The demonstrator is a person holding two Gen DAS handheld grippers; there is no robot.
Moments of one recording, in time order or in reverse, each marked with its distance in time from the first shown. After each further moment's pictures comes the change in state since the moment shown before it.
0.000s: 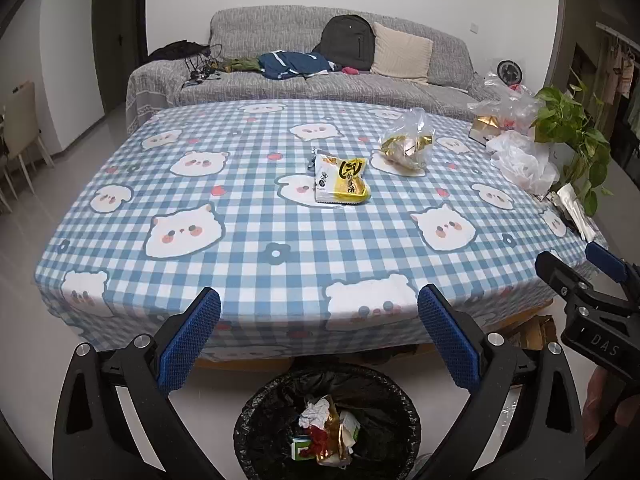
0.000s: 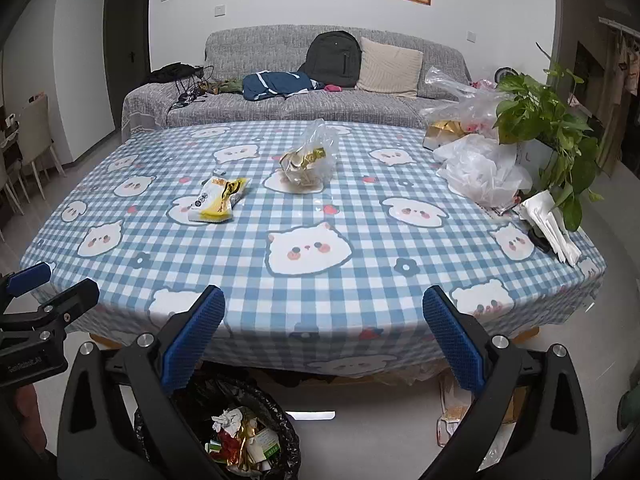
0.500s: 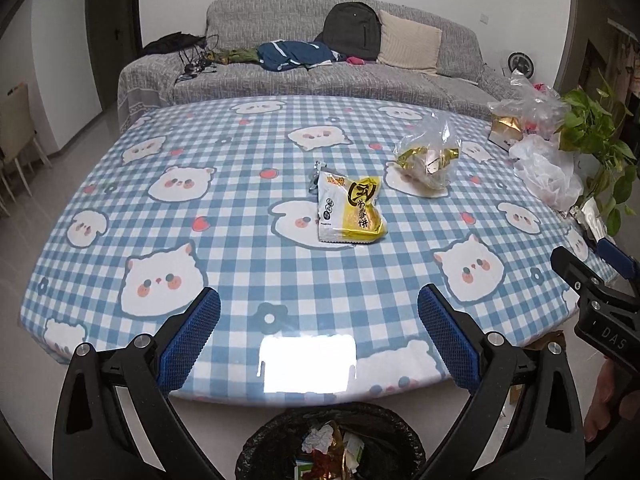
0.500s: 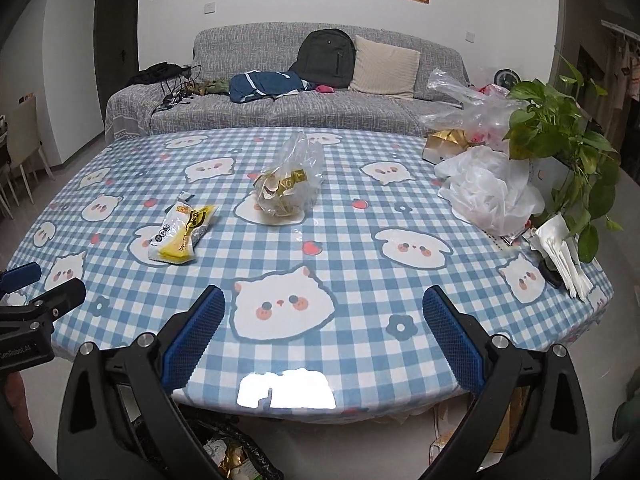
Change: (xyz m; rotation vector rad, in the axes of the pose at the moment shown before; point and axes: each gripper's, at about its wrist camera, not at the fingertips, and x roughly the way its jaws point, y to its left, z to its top) left arm 0.070 0.000 0.058 0.011 0.051 0.017; right arm 0.072 -0.014 0.048 -0.008 0.014 -0.025
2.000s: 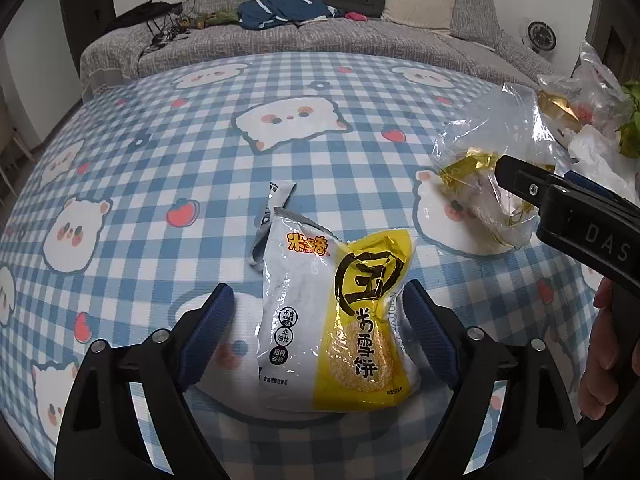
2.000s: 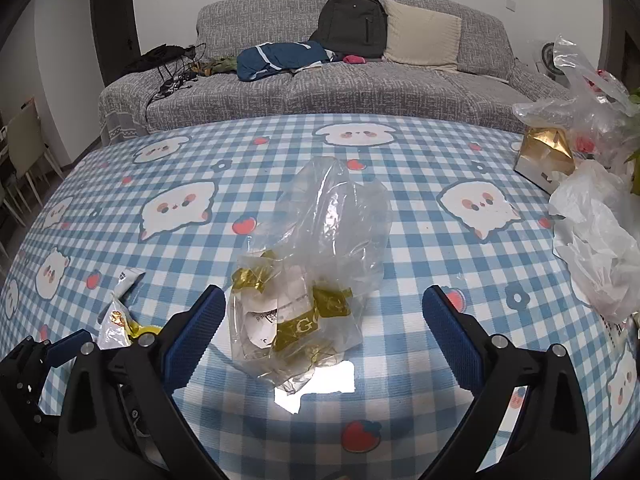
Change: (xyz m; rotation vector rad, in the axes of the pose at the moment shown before) left arm 0.176 -0.026 0.081 0.010 0.149 0.007; right arm 0.203 0.024 0.103 0.010 0.109 0.117
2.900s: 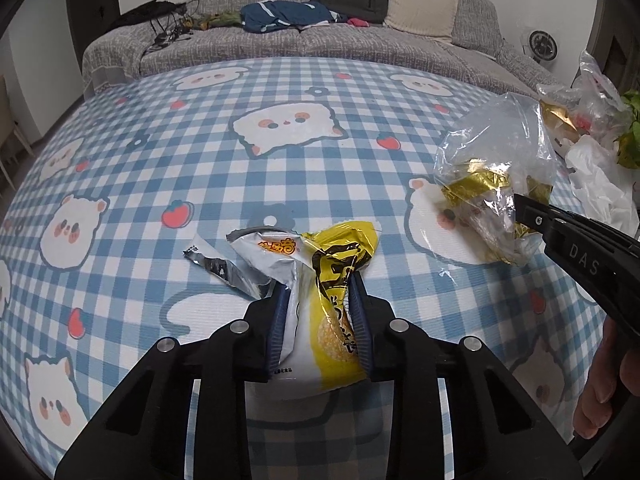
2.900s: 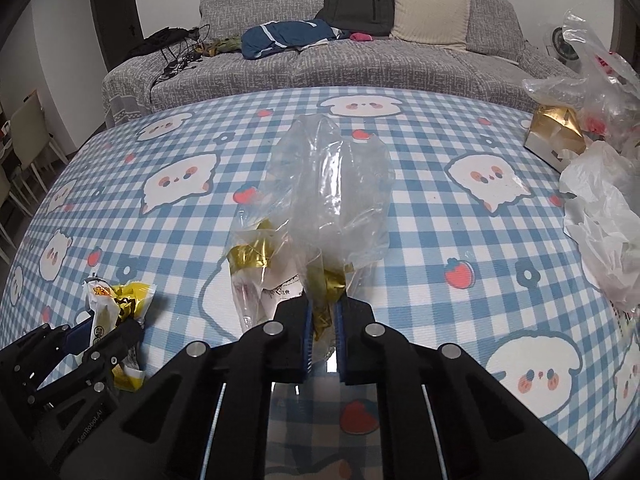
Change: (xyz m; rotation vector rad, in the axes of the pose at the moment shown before) left arm -0.005 -0.002 0.000 -0.030 -0.024 -0.017; right arm 0.002 -0.006 -0.010 0.007 0.078 0.034
